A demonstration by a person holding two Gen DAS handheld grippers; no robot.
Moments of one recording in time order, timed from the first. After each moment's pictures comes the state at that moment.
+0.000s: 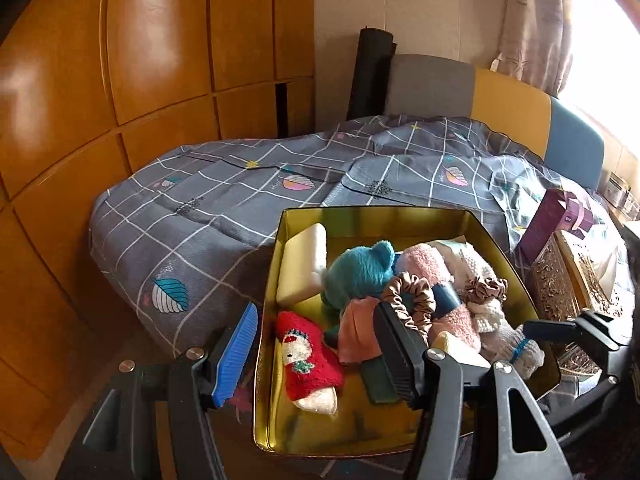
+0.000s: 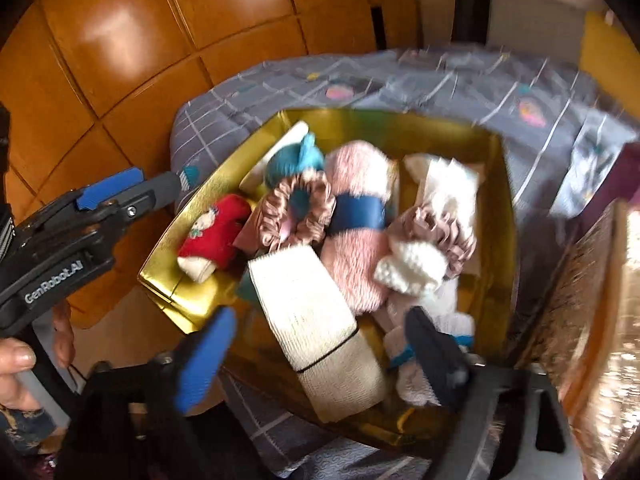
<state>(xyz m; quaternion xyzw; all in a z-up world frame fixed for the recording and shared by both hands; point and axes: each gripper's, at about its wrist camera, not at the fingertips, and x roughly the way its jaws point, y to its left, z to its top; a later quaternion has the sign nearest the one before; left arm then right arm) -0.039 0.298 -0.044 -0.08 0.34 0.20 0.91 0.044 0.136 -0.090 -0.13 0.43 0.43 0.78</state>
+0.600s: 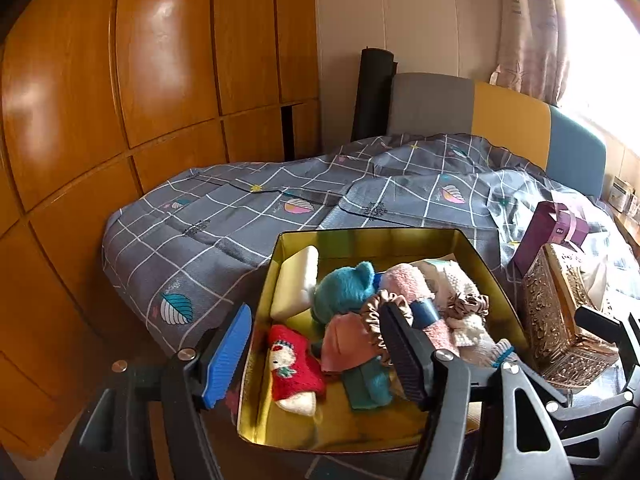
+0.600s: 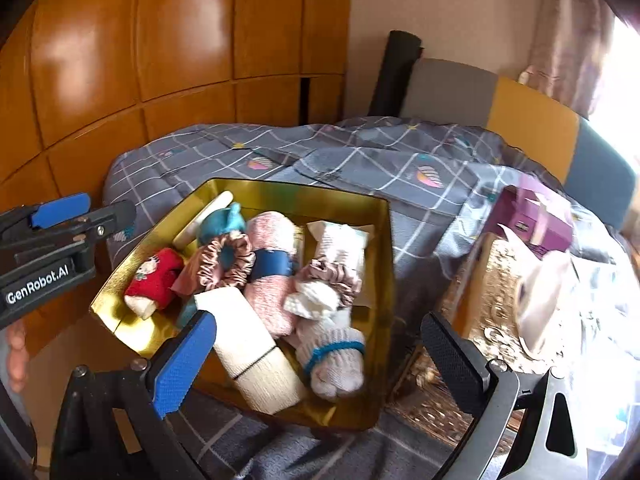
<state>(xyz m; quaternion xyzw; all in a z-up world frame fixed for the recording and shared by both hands) -0.044 0.264 -0.026 -0.06 0.31 0.23 0.92 0.017 0.095 -0.051 -0.13 0.32 0.30 0.89</state>
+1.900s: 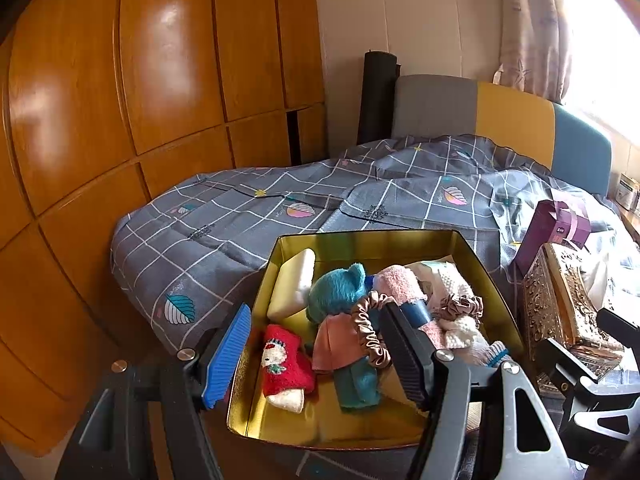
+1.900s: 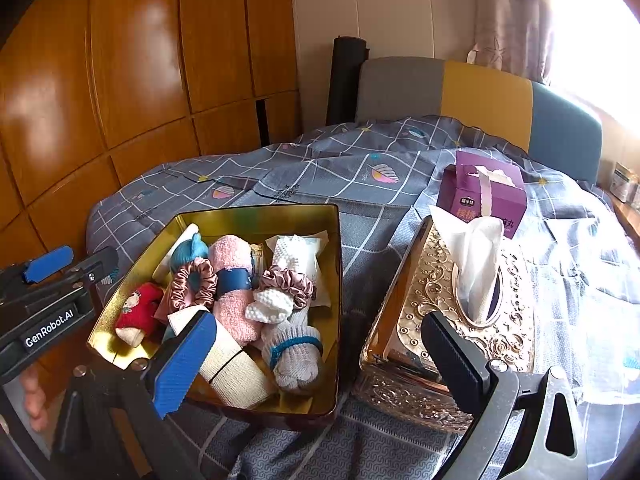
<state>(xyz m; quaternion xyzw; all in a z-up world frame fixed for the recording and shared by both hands) -0.043 0.246 -0.024 -0.05 0.30 0.25 0.92 0.022 0.058 -0.045 -0.06 0.32 0.26 0.91</state>
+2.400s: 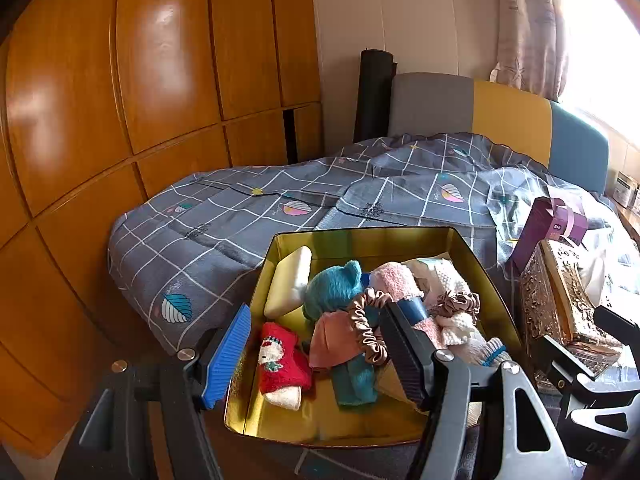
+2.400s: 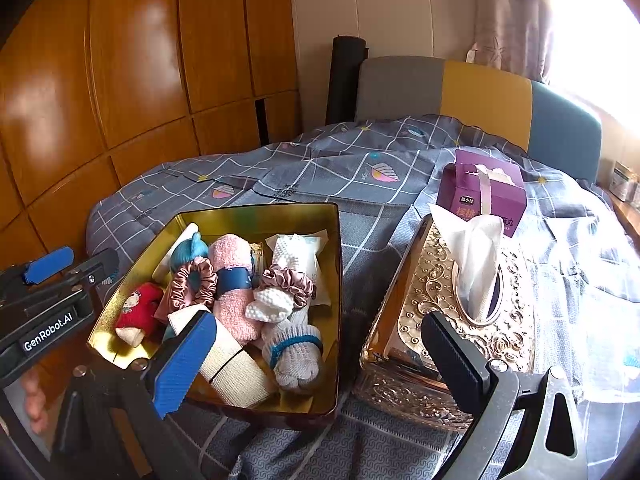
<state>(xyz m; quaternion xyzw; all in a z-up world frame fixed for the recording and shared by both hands) -0.043 0.245 -0.026 -0.05 0.31 0.24 0.92 0.022 0.058 -0.045 -0.06 0.32 0.26 0.91</state>
